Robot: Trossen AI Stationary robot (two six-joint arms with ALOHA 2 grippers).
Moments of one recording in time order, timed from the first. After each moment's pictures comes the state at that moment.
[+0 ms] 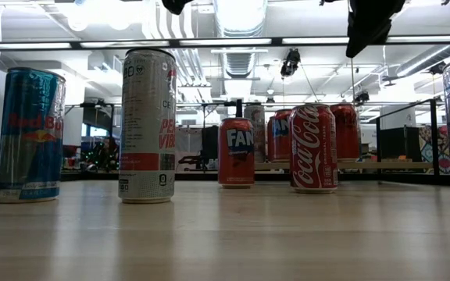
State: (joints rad) left arm 0.02 1.24 1.01 0.08 0.06 0.20; right arm 0.16 1.26 1.22 -1.06 0.14 0.49
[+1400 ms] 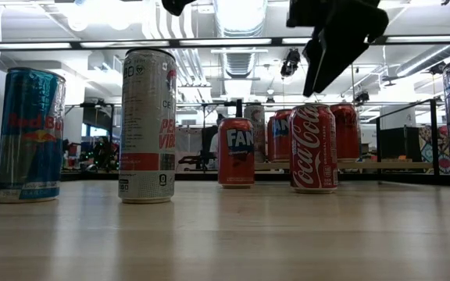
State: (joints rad) left arm 0.02 1.24 1.01 0.07 0.06 0.20; right arm 0.10 1.47 1.20 -0.86 0.20 0.10
